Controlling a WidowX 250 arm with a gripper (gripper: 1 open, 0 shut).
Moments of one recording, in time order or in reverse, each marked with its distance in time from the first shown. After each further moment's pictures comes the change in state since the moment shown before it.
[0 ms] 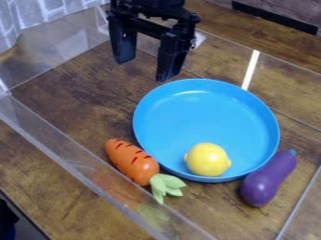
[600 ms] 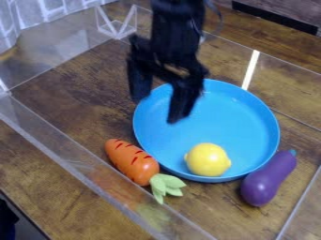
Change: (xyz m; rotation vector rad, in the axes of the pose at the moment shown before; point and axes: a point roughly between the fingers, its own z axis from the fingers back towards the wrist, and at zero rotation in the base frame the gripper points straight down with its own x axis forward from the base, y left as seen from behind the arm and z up) arm 0.005 -0.027 -0.052 0.000 0.045 -0.158
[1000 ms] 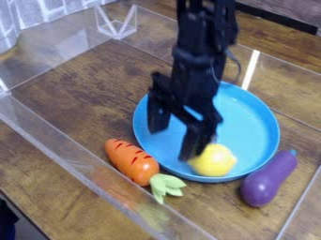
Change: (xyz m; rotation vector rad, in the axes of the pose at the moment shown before) arm 0.011 -0.023 -0.037 0.040 -0.026 -0.135
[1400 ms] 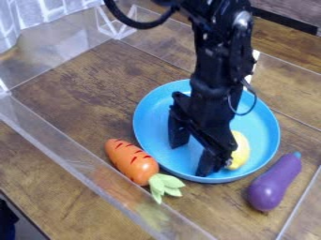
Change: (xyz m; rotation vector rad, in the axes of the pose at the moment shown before) arm 0.018 -0.007 -0.020 0.023 -0.072 -0.069
